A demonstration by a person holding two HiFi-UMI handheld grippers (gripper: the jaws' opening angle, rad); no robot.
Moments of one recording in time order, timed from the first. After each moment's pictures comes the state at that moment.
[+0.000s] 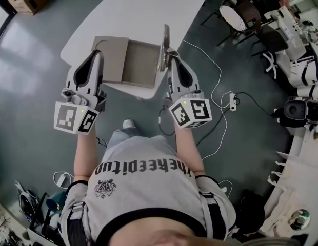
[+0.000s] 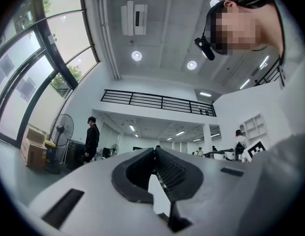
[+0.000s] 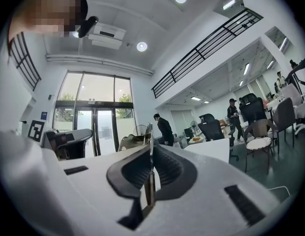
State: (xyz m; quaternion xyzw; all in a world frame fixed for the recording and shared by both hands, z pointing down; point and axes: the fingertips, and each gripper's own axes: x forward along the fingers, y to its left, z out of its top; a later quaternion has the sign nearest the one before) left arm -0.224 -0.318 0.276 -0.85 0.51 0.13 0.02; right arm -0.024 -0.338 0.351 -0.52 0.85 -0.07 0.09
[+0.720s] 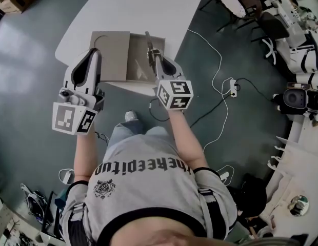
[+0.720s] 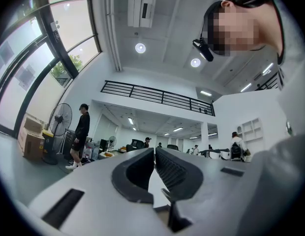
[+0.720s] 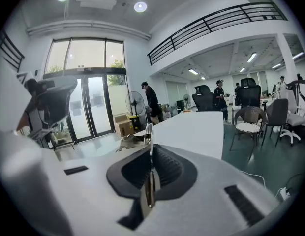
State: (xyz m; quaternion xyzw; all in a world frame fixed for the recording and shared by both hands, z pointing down) left arm -0.254 -0.370 0.316 -0.86 0.49 0.11 -0.02; right arm -0.074 -0.402 0.503 -0.54 0.82 -0.16 -0.11
